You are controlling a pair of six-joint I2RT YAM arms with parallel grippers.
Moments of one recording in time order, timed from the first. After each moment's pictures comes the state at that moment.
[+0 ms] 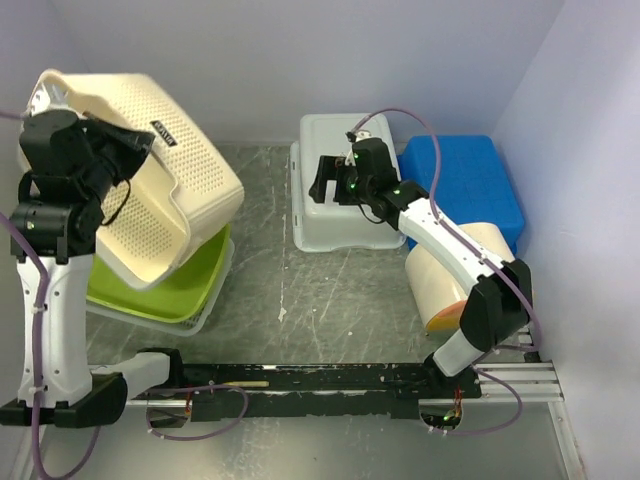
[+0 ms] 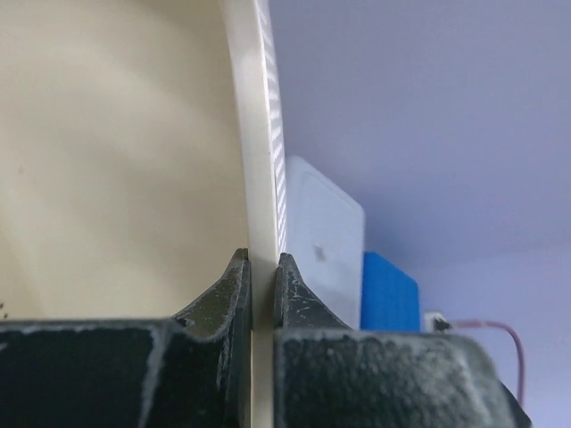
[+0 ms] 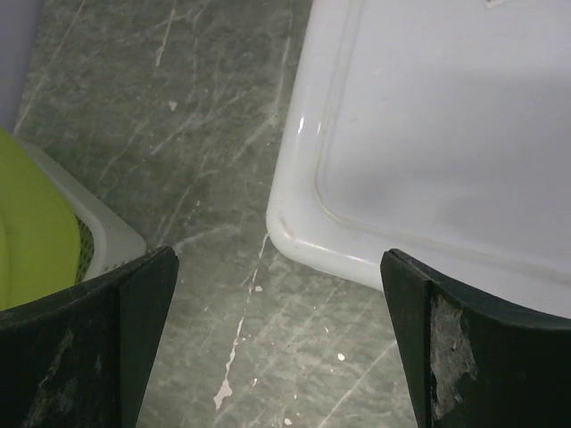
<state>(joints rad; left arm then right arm) -0.06 1.12 1.71 -0.82 -0.13 -0.85 0.54 1.59 1.40 -0.36 -0.05 0.43</state>
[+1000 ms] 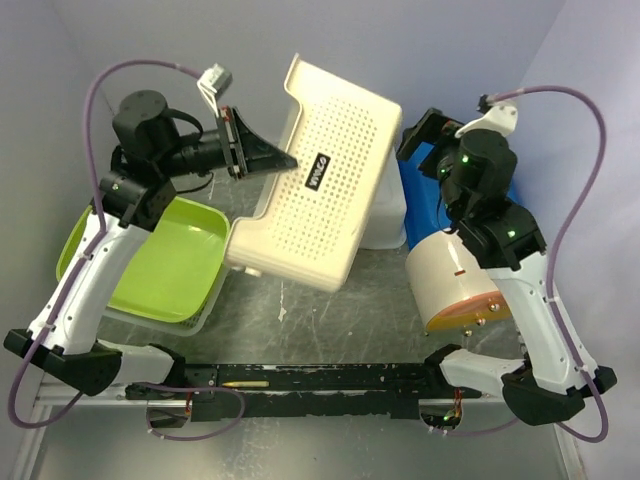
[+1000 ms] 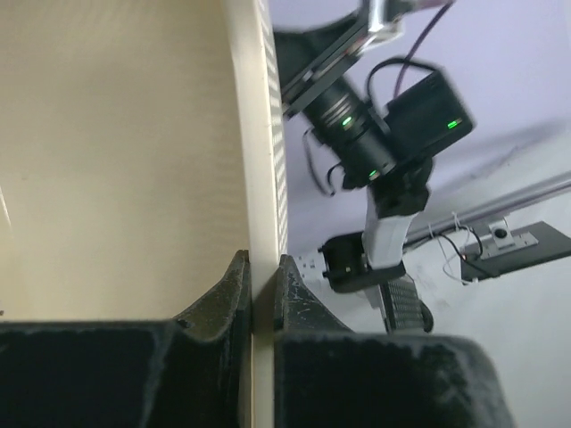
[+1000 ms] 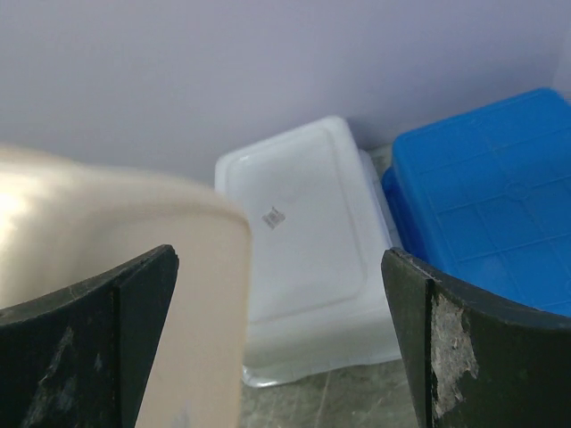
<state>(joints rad) -0.44 1.34 1.76 -0.35 0.82 -0.96 0.50 1.14 1.58 -0.57 0.51 0.40</state>
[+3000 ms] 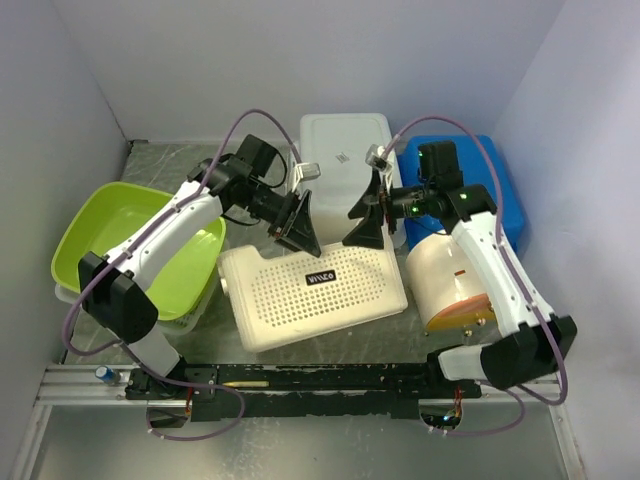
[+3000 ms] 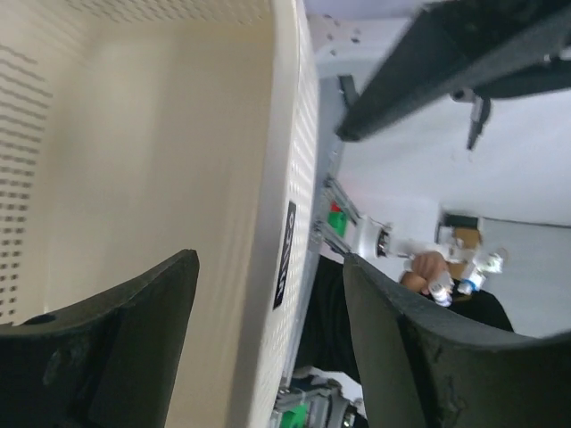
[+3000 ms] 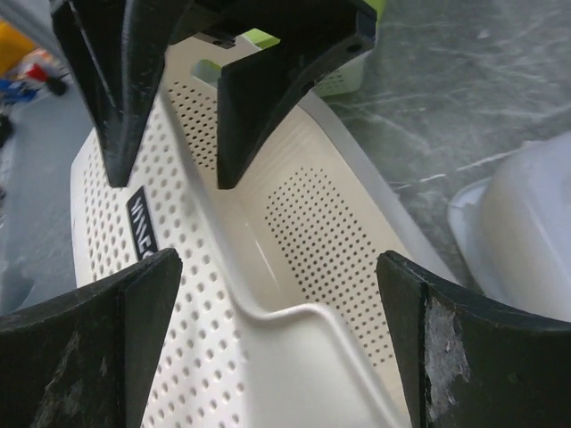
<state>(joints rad) -0.60 1.64 1.61 -0.98 1.13 -0.26 0.28 1.37 1.41 -0.85 -1.14 -0.39</state>
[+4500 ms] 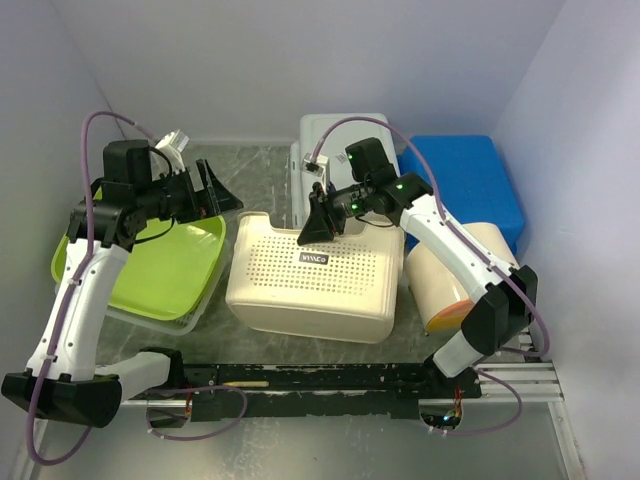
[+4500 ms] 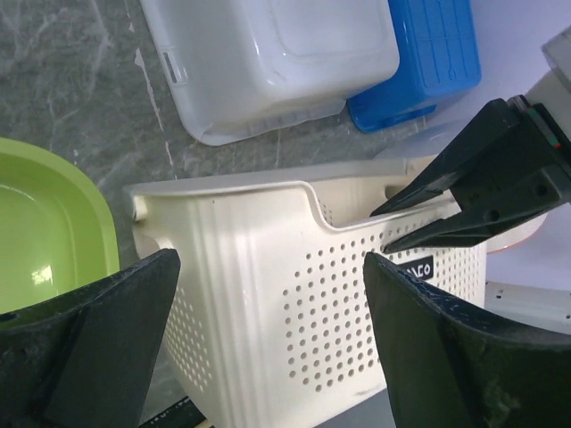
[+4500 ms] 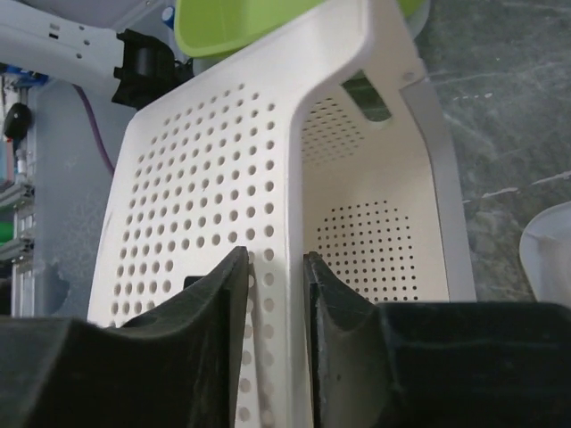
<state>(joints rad) -0.16 1.14 1.40 -0.85 0.52 -0.45 0.59 1.56 1.51 -0.71 -0.88 -0.14</state>
